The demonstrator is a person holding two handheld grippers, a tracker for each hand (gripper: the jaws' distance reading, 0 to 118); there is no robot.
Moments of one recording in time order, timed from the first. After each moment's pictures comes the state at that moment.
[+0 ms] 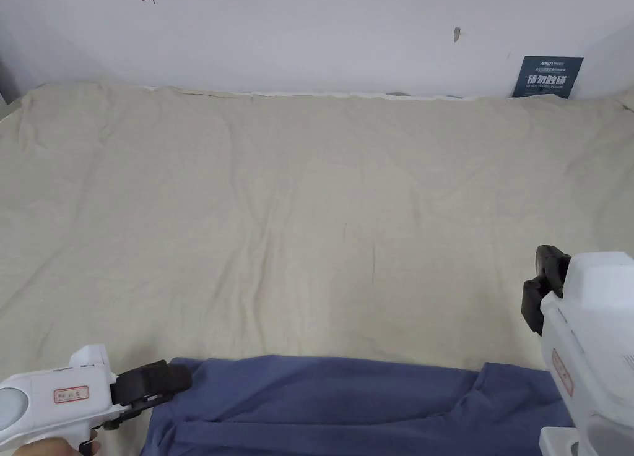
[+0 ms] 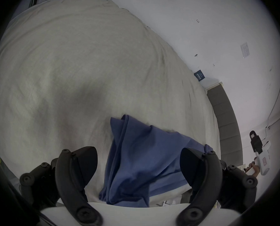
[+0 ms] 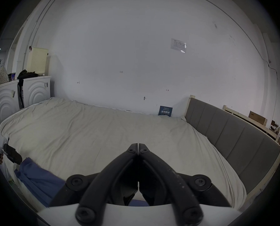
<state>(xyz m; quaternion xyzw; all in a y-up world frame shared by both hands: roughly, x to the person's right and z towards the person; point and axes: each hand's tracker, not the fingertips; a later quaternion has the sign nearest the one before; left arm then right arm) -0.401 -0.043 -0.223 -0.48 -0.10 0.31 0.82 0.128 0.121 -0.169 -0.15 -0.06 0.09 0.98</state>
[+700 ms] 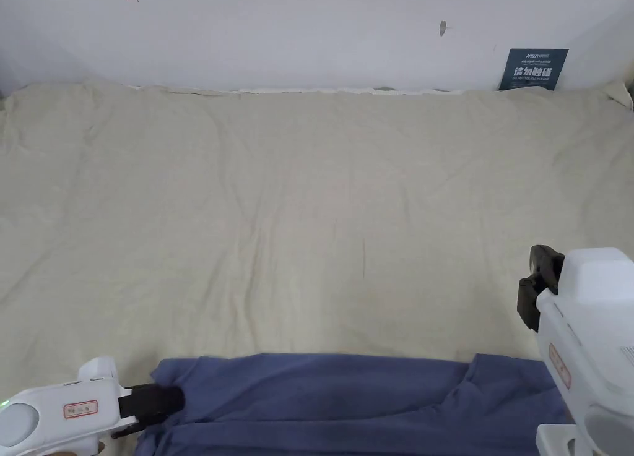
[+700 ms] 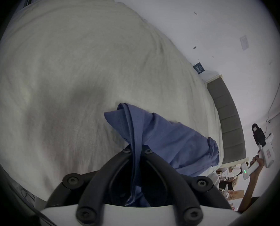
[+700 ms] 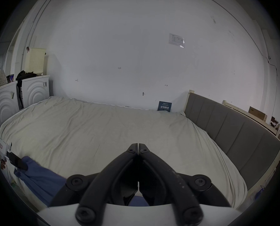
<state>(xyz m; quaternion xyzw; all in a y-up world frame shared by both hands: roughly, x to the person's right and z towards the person) -0.395 -0.053 -0.223 -0.48 -0.13 0.29 0.82 0.142 0.119 -0.164 -0.17 -0.06 0.07 0.98</state>
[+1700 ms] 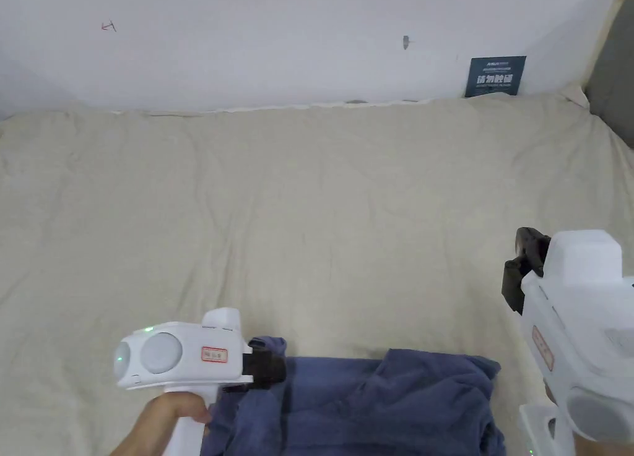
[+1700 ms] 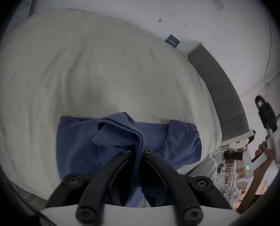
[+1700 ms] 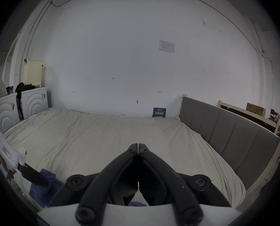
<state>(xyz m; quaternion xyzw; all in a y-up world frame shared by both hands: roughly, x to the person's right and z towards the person) -0.171 0.010 -0.248 -0.52 -0.22 0.16 0.81 0.190 0.140 -0.128 -0.13 -0.07 0.04 0.99</state>
